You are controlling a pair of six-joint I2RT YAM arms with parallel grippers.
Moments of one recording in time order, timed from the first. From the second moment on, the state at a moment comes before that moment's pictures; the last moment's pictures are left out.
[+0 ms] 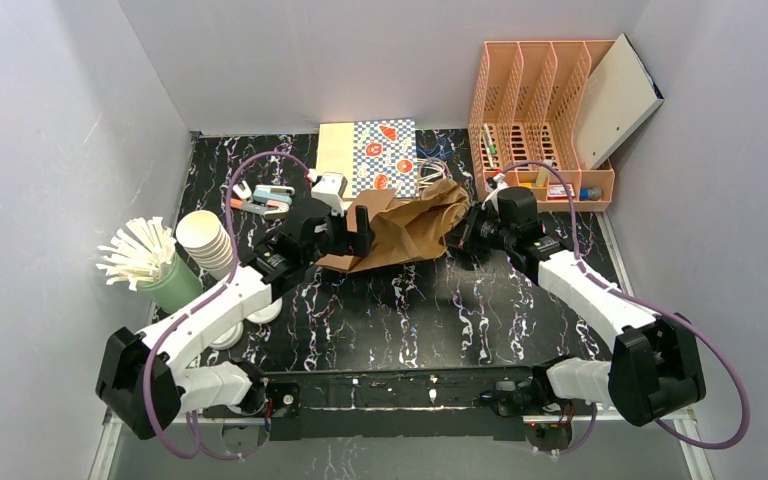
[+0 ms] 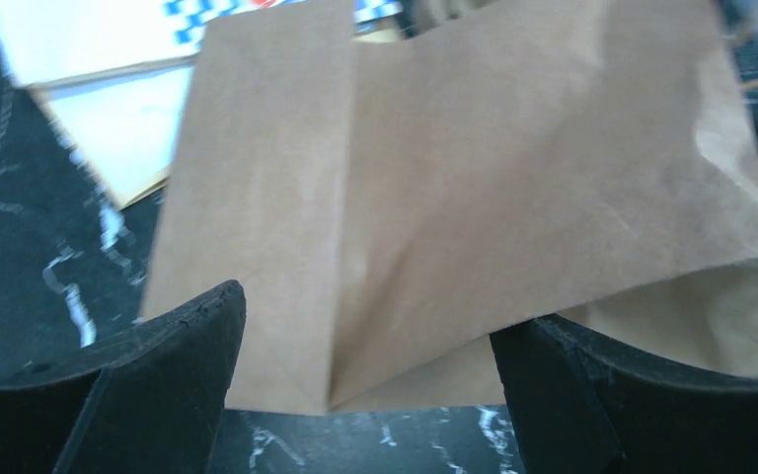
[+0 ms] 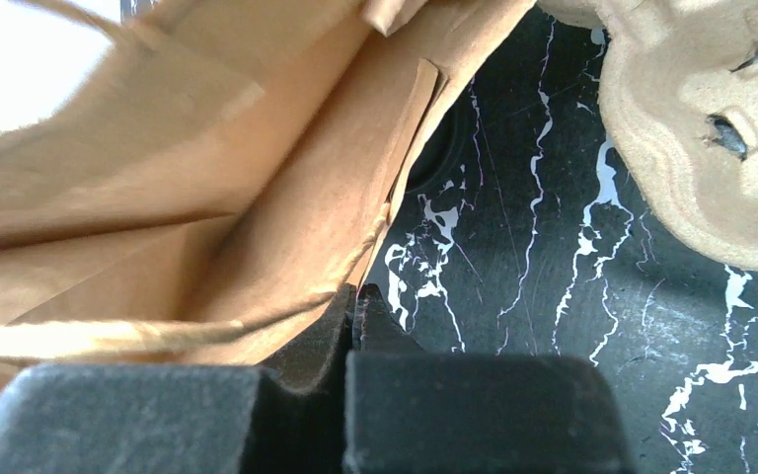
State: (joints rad) left arm -0.66 1.19 0.87 -0.18 -0.17 -0.34; right arm 0.40 1.24 0.79 -0.14 -0.36 0.70
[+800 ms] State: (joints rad) left arm -0.59 1.29 1.15 -0.43 -0.04 -0.34; right arm 0.40 1.29 0.84 -0.20 -0.36 0.60
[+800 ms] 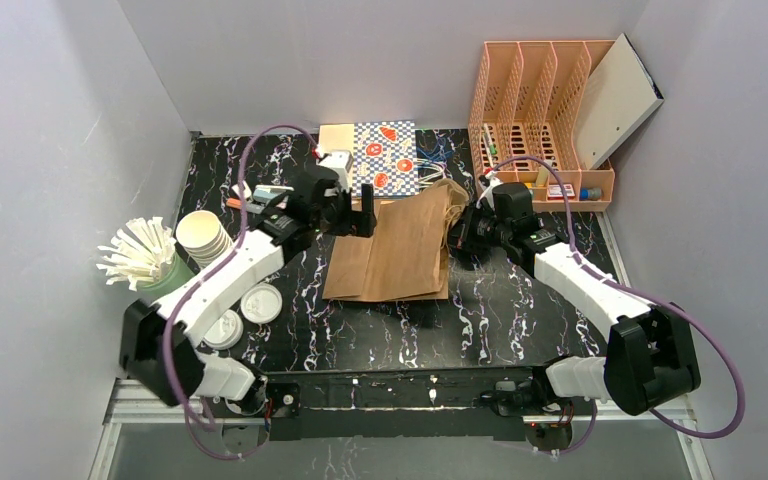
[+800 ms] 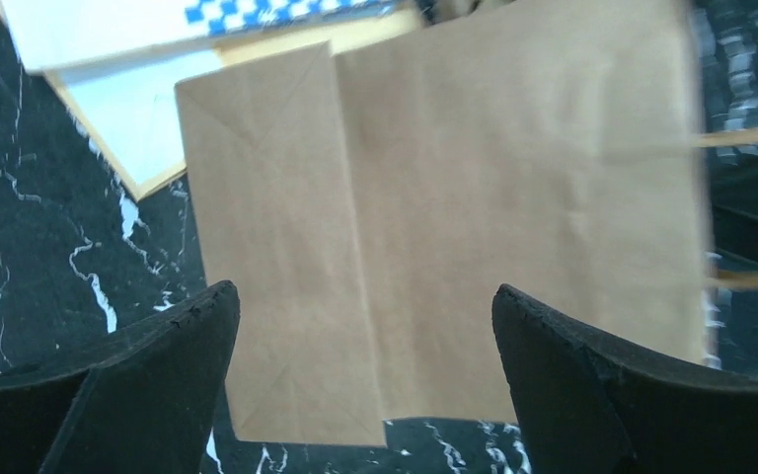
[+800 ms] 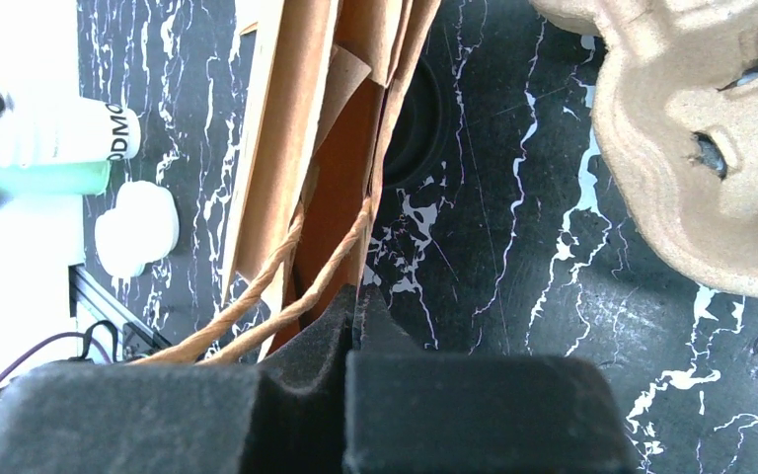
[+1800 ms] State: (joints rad) left arm -0.49 1.38 0.92 -0.36 -0.19 -0.45; right arm 0.41 1.29 1.01 -0.31 -0.42 0.55
